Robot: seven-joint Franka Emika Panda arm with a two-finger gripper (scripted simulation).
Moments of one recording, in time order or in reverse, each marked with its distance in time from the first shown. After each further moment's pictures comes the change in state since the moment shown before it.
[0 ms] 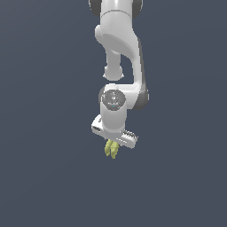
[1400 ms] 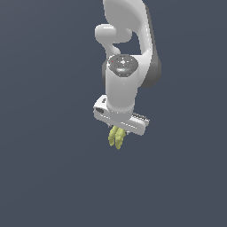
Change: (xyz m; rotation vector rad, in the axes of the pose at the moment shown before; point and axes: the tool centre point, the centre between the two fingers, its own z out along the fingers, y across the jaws) arm -0.018 -0.015 -0.099 0.000 -0.001 -0.001
